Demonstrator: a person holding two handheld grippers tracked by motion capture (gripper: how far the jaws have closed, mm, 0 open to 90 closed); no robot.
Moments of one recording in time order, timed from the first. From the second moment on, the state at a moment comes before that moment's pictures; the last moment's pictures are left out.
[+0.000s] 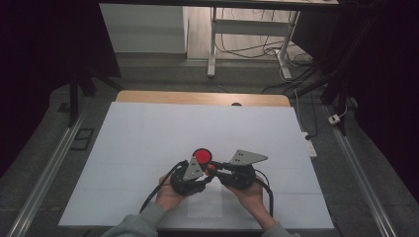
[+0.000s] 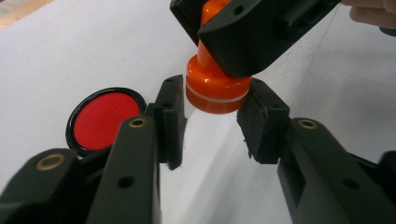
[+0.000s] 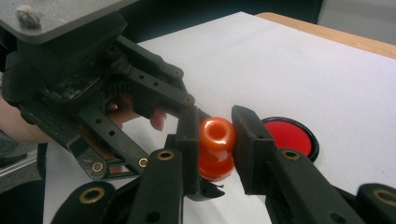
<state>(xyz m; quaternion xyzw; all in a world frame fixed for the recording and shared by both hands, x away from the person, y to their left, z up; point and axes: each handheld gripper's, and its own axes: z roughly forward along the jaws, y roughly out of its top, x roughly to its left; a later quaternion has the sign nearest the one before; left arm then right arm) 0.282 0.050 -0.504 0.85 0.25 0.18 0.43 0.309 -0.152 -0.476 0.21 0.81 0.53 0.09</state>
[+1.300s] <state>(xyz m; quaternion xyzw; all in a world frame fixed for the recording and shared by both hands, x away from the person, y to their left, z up) 0.279 0.049 -0.504 0.86 0.24 0.20 0.41 0.308 -0.150 -0.477 0.21 0.82 0.53 0.09</state>
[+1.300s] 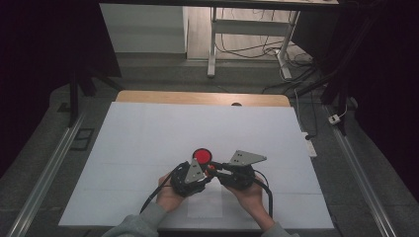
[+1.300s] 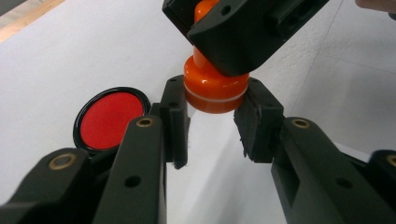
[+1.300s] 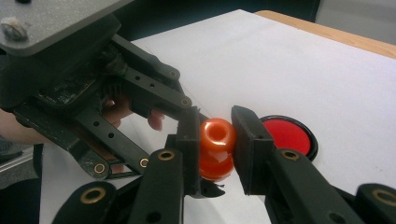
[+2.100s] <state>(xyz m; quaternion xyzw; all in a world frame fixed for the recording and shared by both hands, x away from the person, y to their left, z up) 0.279 0.050 -0.503 0.85 0.24 0.20 0.42 0.307 -0.150 -0.476 0.22 0.81 0.53 0.09</state>
